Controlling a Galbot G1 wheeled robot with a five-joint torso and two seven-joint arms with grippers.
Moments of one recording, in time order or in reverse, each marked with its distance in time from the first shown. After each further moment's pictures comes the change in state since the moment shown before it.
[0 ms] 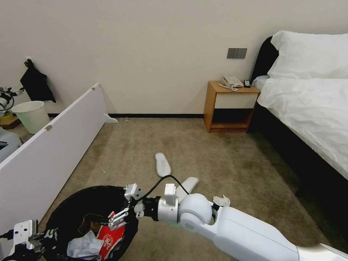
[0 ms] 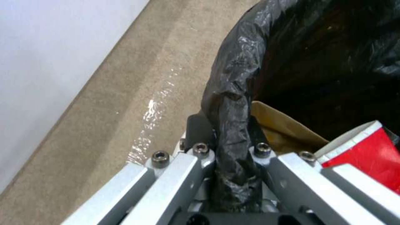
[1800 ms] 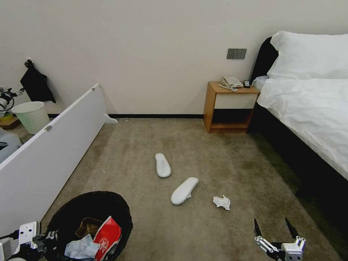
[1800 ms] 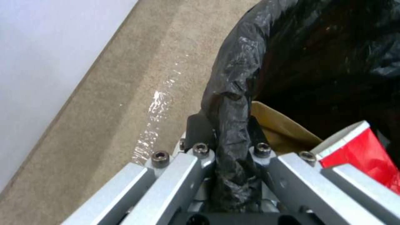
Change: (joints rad) left arm -0.064 -0.007 0.057 0.131 0.140 0.000 0.106; right arm -1.317 0.502 1.370 0.156 -0.777 0.509 0.151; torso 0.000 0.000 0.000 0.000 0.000
